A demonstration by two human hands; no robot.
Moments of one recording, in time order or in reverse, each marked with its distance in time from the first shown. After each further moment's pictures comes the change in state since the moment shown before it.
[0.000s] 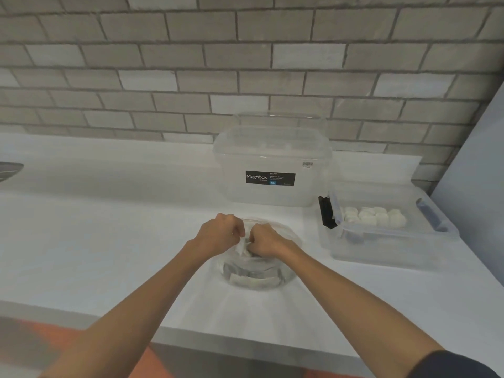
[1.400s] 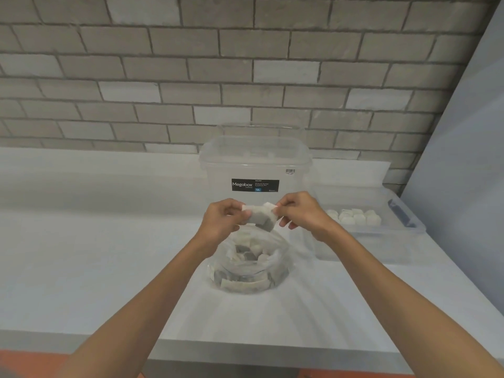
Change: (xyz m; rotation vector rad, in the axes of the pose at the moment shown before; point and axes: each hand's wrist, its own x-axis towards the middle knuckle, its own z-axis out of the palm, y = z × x) left_hand -0.003 0.034 -0.020 -1.095 0.166 -0.056; right_hand -0.077 0.030 -0.095 0.677 0.379 0.037
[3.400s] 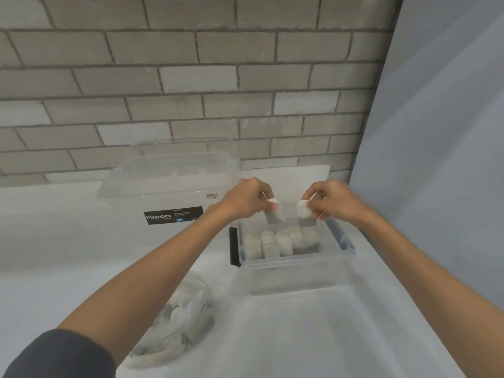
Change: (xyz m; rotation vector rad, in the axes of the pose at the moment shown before) left_hand 0.133 0.092 0.210 0.796 -0.429 0.346; right_hand 0.047 0.091 -0.229 -0.248 0.167 0.023
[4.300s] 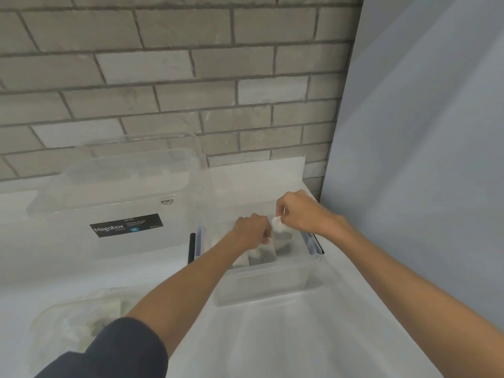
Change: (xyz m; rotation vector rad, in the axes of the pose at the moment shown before) left_hand 0.067 0.005 0.130 0.392 -0.260 -0.043; right_hand 0.017 0.030 0.004 -0.468 -0.151 -0.080
